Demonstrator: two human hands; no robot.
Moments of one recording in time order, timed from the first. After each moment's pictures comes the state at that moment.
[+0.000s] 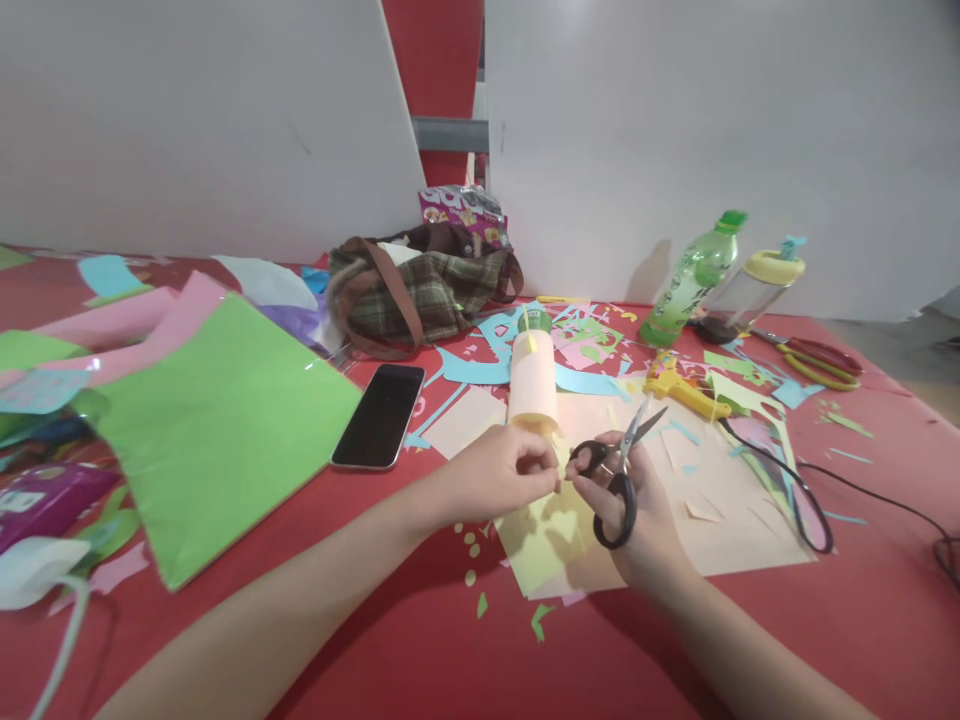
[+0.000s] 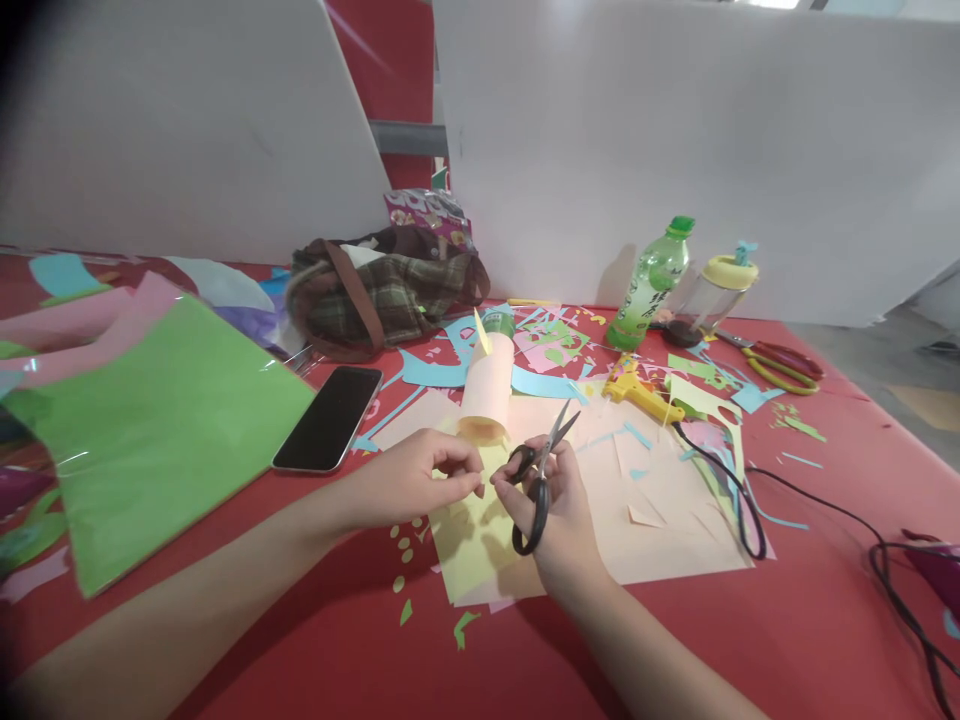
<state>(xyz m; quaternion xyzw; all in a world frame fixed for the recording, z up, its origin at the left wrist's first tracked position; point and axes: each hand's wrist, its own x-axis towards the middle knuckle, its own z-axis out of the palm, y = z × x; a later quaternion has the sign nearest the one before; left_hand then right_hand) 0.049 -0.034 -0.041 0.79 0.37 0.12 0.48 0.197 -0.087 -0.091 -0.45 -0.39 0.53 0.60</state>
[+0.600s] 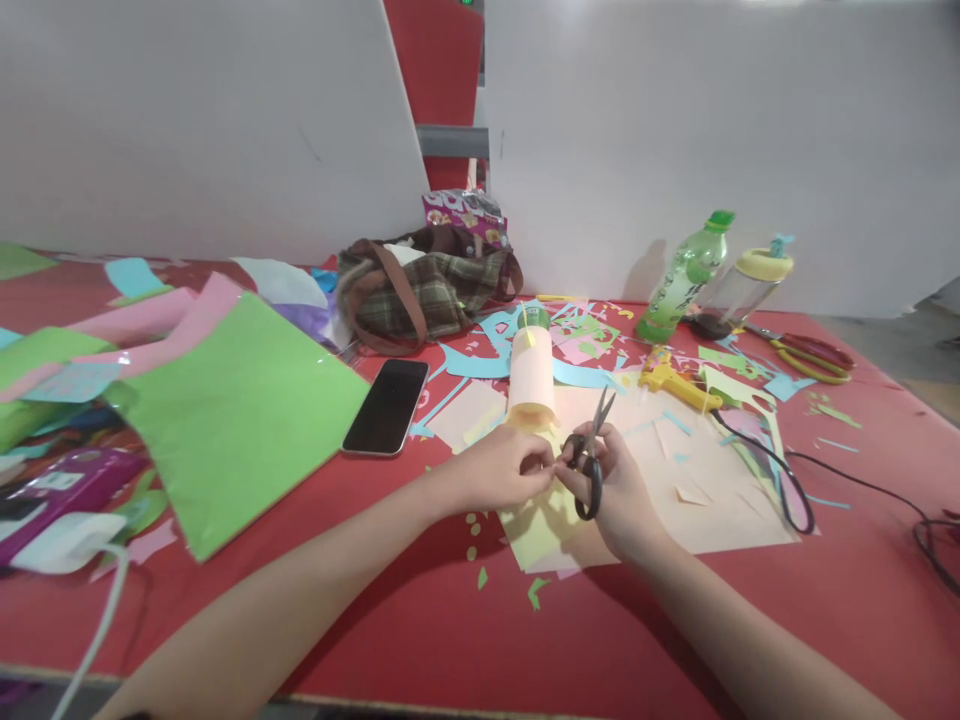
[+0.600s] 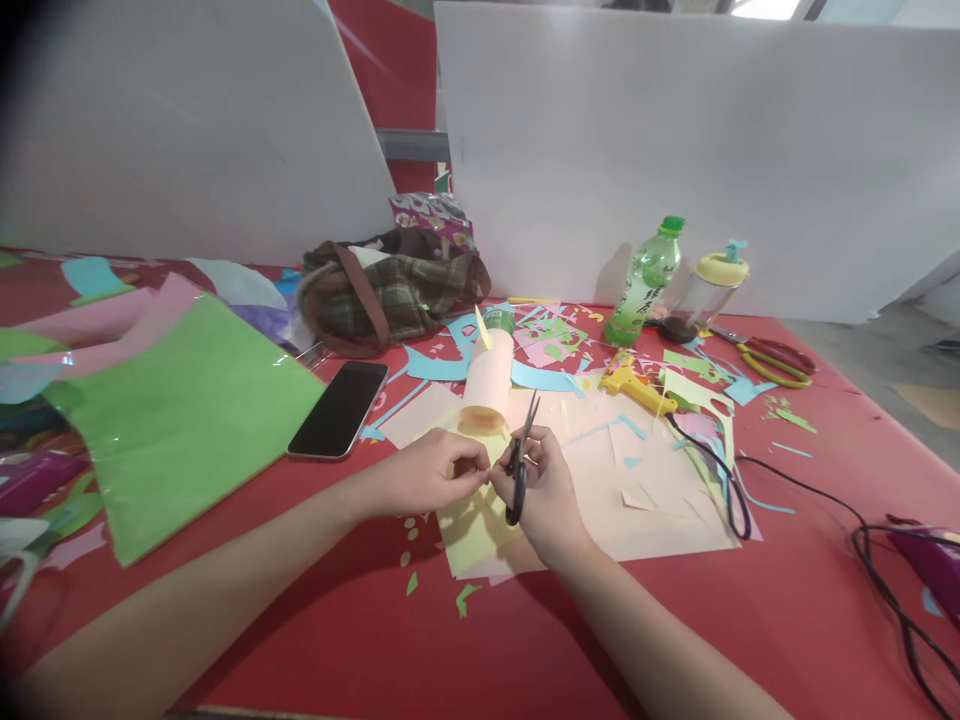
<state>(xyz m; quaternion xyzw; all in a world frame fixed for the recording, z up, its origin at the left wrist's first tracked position) 0.054 -0.037 -0.061 0.85 0.35 0.11 0.37 0.198 -0.086 -0.095 -0.48 -0.42 0.54 0.55</state>
